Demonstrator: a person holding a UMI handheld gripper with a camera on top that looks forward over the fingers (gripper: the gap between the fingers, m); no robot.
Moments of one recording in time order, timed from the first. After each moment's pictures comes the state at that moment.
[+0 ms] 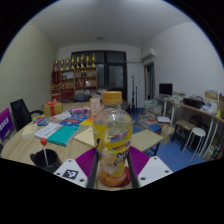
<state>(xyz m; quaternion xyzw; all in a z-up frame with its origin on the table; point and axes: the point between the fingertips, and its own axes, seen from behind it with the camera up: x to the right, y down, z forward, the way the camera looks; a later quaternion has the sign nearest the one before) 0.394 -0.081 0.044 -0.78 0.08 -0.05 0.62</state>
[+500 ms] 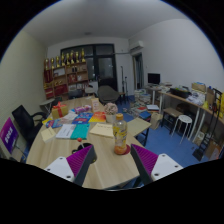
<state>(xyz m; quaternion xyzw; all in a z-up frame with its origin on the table) 0.323 -0.320 0.184 -0.81 0.15 -0.05 0.56</state>
